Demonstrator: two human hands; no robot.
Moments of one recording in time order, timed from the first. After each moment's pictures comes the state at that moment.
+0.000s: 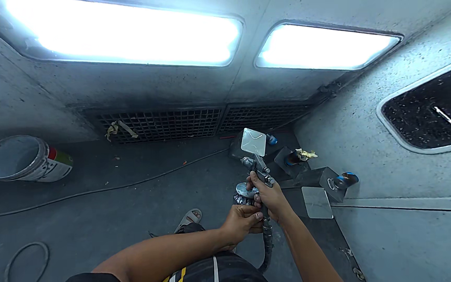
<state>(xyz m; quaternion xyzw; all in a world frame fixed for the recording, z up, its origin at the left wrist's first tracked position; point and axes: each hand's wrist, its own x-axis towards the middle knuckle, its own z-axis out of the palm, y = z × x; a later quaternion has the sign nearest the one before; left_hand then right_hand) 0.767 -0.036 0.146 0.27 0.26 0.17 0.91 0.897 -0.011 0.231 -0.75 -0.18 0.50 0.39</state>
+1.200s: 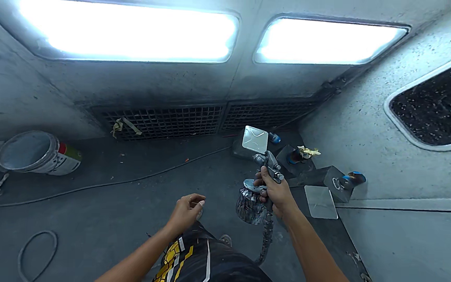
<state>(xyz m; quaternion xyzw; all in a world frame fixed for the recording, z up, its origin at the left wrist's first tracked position) 0.649 -0.020 0.097 0.60 0.46 0.15 0.64 0.939 -0.050 0.220 -0.76 -0.13 0.47 0.42</state>
